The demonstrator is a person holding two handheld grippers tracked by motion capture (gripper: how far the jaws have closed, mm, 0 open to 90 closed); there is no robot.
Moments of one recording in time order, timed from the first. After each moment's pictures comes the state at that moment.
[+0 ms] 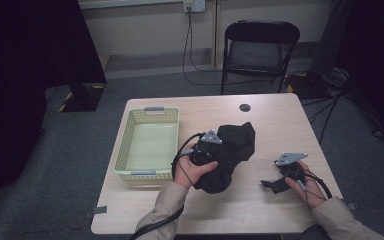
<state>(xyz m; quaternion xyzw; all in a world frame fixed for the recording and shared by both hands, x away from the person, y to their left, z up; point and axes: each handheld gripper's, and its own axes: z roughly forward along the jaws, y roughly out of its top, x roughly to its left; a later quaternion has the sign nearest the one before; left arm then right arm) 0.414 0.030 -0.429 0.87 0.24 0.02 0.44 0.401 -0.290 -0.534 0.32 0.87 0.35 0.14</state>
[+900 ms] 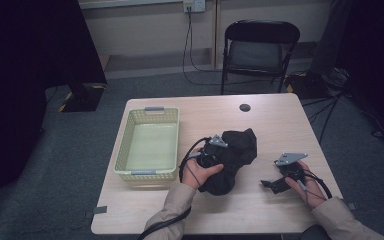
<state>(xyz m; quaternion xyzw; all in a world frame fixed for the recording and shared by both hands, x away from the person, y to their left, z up) 0.427 0.013 -0.462 0.87 0.26 0.01 0.41 0.401 -0.290 -0.534 0.32 0.87 0.35 0.14</state>
